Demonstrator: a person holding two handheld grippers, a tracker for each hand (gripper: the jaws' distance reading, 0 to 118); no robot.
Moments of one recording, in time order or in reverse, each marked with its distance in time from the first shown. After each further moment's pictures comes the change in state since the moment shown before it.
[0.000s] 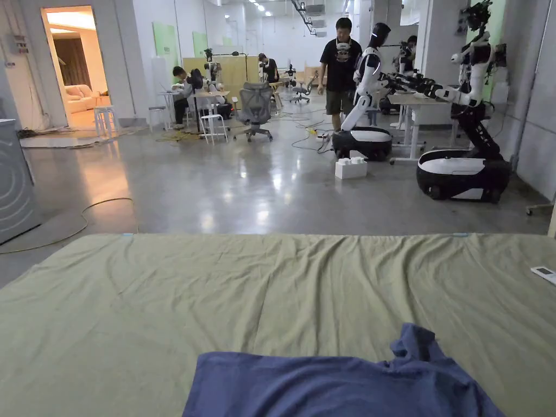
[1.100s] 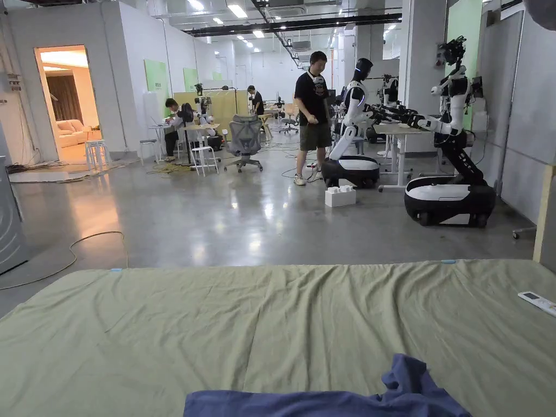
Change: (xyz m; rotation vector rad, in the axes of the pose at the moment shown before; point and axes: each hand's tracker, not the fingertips) left arm 0.033 0.023 -0.002 0.007 -0.182 -0.067; right arm -0.017 0.017 0.002 0.079 0.030 -0.038
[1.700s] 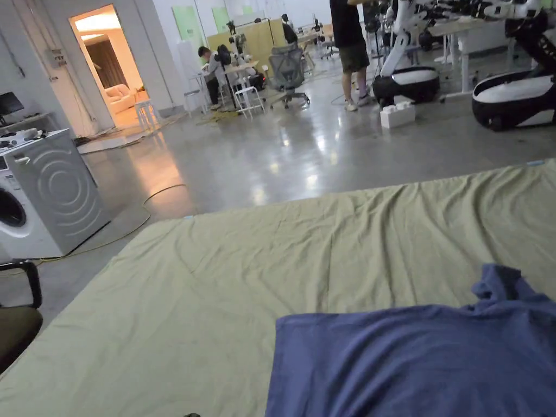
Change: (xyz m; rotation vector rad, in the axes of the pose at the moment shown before) left arm -0.049 -0.041 -0.009 -0.127 0.081 -0.006; right arm 0.002 -0.018 -0.005 -0.090 0.000 -0.035
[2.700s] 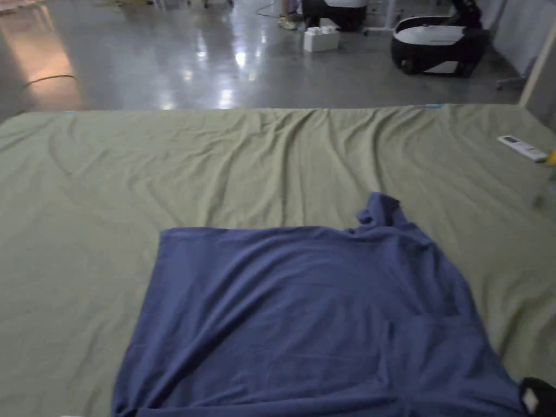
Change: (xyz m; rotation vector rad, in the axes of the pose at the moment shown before) left arm -0.024 -0.185 -0.122 -0.593 -0.148 0.021; right arm 0.037 -0.052 0.003 -0.218 -0.082 -0.050
